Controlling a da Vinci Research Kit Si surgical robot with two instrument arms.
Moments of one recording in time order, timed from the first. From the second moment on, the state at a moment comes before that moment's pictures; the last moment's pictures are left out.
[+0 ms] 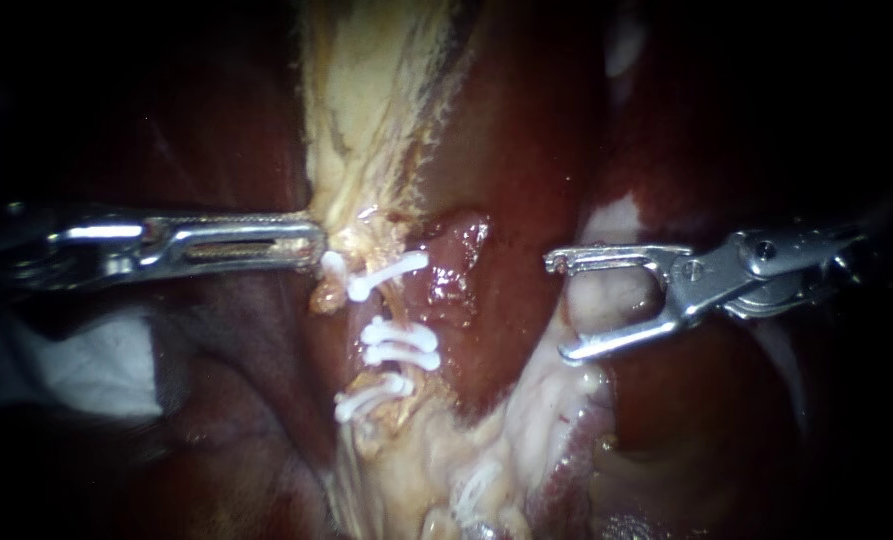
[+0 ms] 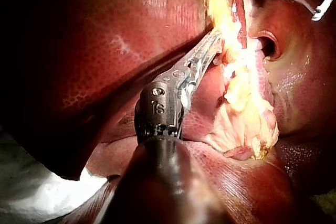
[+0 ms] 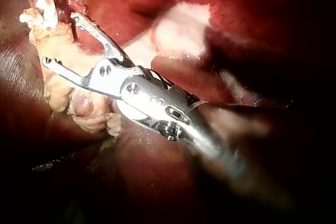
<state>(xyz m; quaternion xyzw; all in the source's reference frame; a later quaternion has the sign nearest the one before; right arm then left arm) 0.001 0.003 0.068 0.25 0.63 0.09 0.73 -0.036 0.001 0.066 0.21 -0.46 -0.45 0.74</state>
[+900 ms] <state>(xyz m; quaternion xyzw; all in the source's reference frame) 0.002 0.002 0.067 0.25 0.63 0.09 0.73 -0.039 0.002 0.069 0.21 -0.46 -0.44 0.74</state>
